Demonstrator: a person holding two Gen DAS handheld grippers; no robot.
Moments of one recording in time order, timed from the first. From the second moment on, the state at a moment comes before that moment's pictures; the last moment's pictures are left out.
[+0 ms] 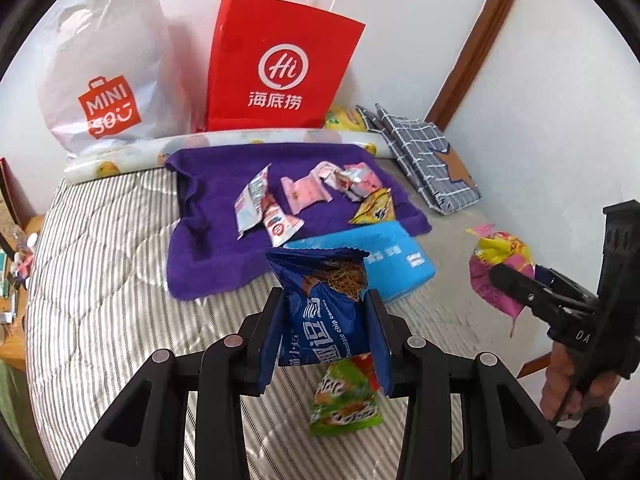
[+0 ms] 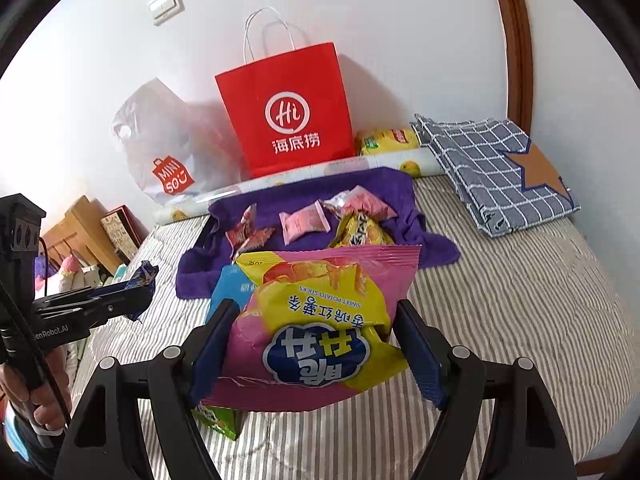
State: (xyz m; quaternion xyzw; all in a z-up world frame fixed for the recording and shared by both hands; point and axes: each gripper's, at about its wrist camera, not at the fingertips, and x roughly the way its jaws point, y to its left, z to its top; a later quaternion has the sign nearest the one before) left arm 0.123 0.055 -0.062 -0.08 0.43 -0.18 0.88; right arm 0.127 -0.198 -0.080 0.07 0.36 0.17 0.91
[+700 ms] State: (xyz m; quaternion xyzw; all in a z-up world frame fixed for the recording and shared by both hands) left arm 0.199 0.048 -0.020 -0.08 0.42 -0.19 0.88; right arm 0.198 -0.194 -0.064 0.06 0.34 0.17 0.92
